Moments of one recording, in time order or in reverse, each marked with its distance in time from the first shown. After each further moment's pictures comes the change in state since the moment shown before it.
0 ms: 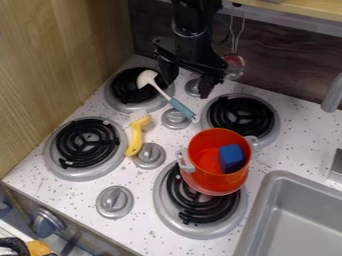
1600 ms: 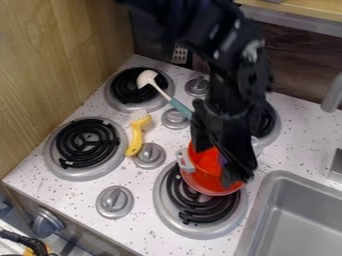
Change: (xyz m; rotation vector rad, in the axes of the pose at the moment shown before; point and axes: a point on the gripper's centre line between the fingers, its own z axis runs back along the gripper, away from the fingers) arm -0.095 -0.096 0.020 -0.122 0.074 -0.520
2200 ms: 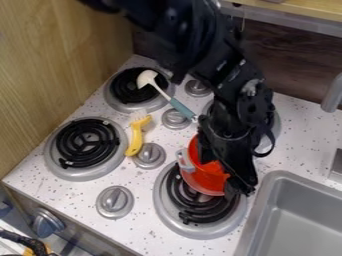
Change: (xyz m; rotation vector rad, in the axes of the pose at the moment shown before) arm 0.007 -0.001 -0.026 0.019 -0.035 -0.028
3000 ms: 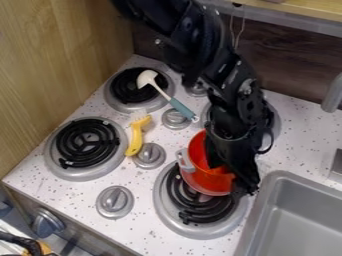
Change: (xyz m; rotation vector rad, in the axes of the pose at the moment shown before) arm 0.009 0.003 -0.029 -0.109 -0.020 0.000
